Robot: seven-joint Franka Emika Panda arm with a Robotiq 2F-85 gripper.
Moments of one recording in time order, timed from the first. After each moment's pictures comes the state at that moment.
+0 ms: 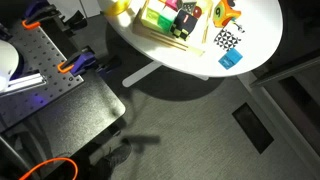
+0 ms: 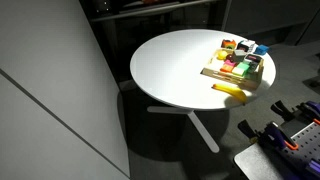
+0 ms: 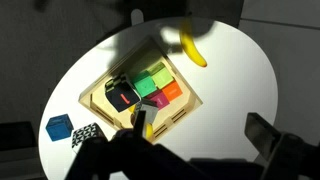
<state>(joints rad) -0.07 -0.52 -0.39 -2.32 0.12 1.86 -0.28</state>
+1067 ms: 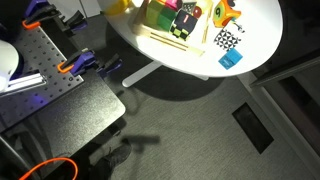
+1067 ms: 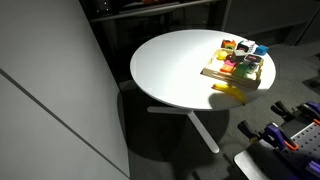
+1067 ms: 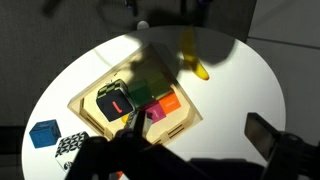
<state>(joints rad) -0.08 -0.43 -0.28 -2.32 0.12 1.89 -0.28</state>
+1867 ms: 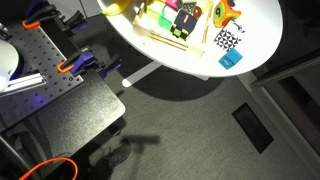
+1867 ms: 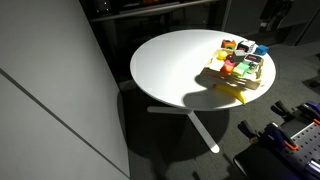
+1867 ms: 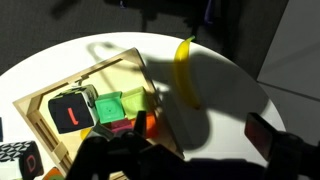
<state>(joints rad) -0.02 -0.21 -0.10 -2.34 0.09 2.01 -0.28</state>
